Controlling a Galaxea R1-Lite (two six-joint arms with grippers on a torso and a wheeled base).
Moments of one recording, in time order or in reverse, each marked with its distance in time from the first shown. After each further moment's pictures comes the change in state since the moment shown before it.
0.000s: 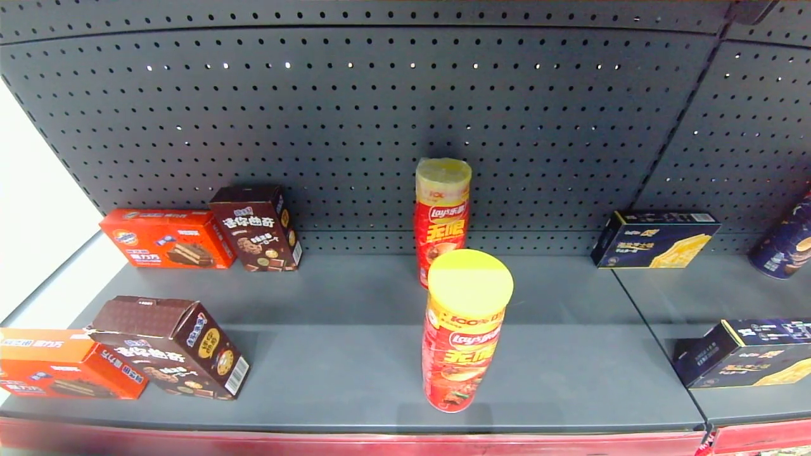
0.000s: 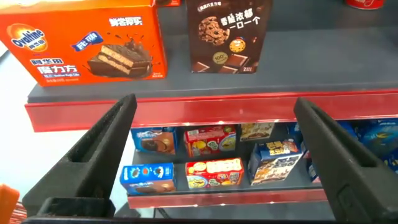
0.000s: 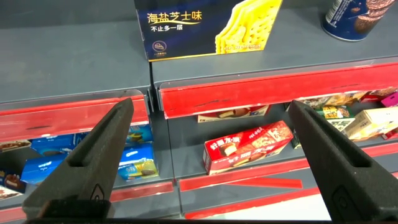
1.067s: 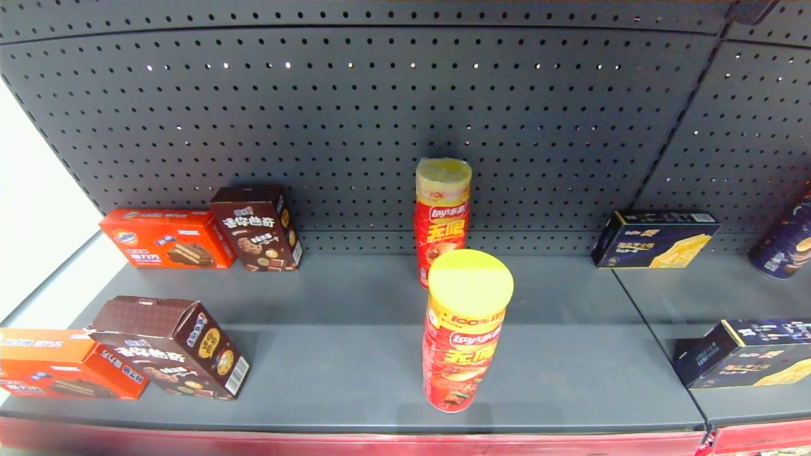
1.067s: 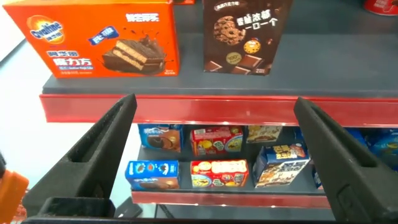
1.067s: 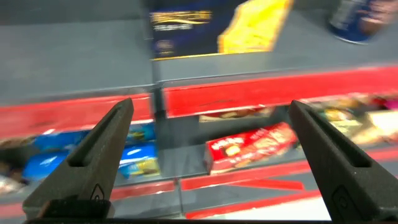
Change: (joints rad) left arm 0.000 0.000 0.000 -0.001 0.053 -0.023; right arm 0.088 0.000 -0.001 0.002 0.009 -0.011
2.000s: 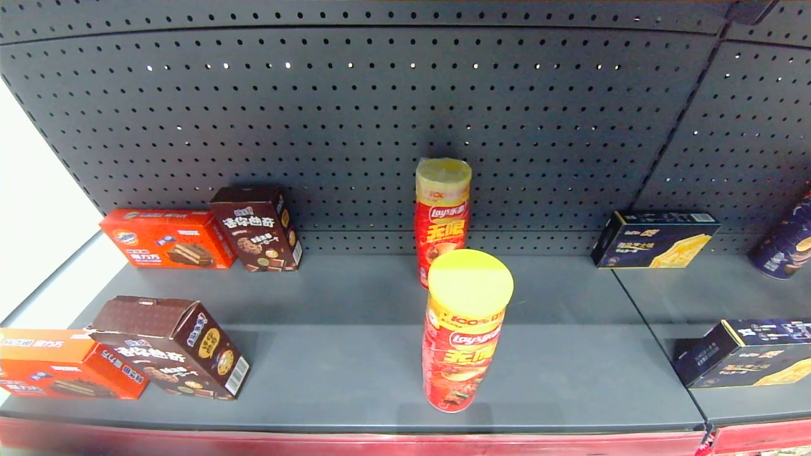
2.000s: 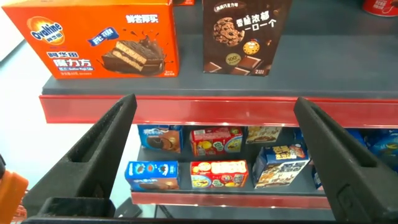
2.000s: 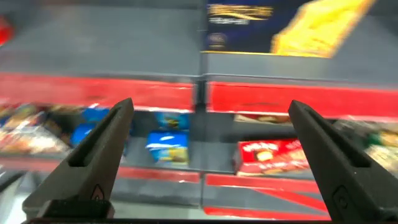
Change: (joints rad) left arm 0.000 0.000 0.000 0.000 0.003 -0.001; right arm 0.205 0.019 0.000 0.000 -0.084 0.014
